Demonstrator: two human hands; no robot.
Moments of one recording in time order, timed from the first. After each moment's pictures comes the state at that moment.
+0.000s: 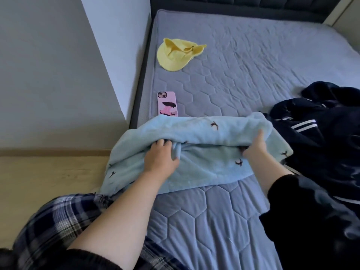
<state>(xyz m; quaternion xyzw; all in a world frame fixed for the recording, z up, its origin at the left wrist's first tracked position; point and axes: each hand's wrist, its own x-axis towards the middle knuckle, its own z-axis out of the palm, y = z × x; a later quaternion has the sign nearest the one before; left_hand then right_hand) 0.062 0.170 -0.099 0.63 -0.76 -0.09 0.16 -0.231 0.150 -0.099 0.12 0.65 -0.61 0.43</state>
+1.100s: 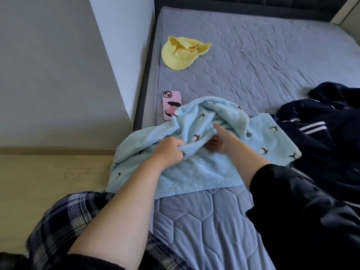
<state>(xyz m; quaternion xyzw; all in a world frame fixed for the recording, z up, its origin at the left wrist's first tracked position) 0.071 0.140 -0.069 0.54 -0.74 -0.38 0.14 -0.130 0.114 -0.075 -0.10 0.67 -0.39 0.62</state>
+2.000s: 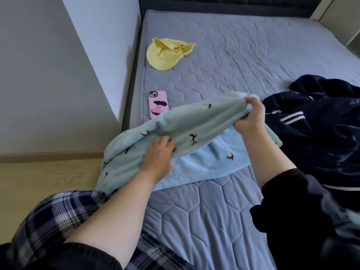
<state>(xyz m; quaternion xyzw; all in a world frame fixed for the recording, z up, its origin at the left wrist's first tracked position) 0.062 0.170 -0.103 0.48 -0.86 -0.09 0.14 -0.194 0.155 0.010 0.02 0.47 -0.71 0.52</state>
